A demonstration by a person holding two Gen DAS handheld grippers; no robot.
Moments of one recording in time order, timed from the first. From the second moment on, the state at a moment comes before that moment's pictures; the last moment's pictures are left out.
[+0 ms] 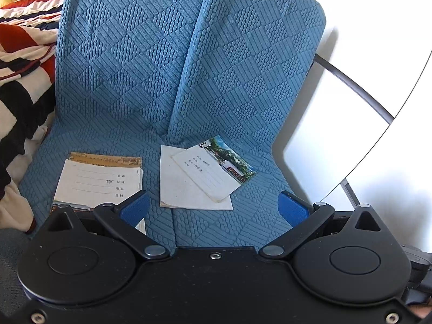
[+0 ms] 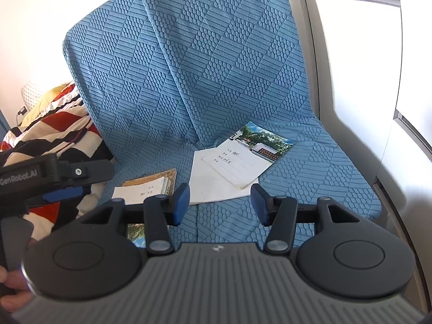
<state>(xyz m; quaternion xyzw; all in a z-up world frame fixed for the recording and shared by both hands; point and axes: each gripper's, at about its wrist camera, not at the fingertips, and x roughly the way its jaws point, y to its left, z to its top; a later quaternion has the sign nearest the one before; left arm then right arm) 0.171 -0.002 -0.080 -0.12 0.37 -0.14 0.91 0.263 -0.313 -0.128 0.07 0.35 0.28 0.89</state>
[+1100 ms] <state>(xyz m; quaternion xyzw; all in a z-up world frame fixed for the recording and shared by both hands) 0.211 0.026 -0.088 -0.11 0.35 -0.20 0.91 0.284 -0.262 -0.129 0.06 0.38 0.26 0.88</state>
